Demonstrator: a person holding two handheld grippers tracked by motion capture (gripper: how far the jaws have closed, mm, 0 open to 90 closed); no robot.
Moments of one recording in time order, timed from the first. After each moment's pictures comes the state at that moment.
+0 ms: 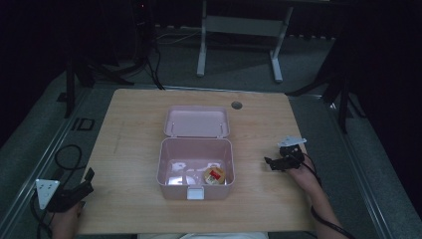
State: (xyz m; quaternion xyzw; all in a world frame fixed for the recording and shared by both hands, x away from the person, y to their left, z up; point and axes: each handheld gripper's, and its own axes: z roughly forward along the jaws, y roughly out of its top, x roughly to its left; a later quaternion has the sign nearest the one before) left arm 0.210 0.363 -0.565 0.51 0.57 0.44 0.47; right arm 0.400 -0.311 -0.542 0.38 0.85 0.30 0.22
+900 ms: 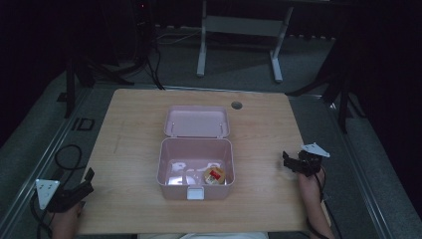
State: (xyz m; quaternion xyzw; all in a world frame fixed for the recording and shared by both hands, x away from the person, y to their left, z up) left arm 0.210 0.363 -0.565 0.51 0.57 0.44 0.47; right arm 0.373 -0.353 -0.550 0.54 0.69 0.34 0.33
